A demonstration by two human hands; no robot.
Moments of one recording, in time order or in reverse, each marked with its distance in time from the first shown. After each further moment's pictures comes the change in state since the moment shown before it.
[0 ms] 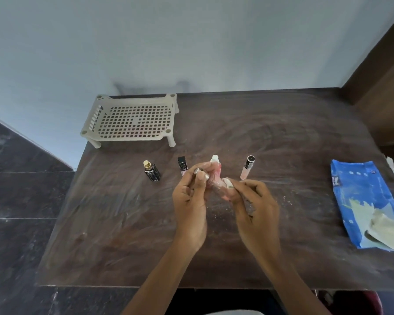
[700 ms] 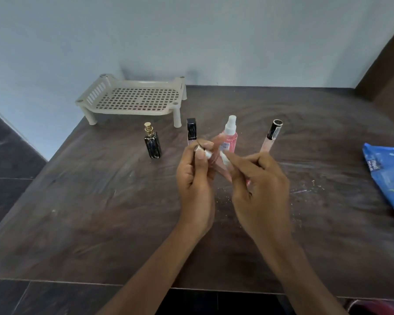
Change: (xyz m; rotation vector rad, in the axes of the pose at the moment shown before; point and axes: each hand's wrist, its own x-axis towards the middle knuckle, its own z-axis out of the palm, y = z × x) left_hand 0.008 -0.080 -0.056 -0.081 -0.171 0.330; right_hand -0.032 0.030 0.054 -0.108 0.134 -0.272
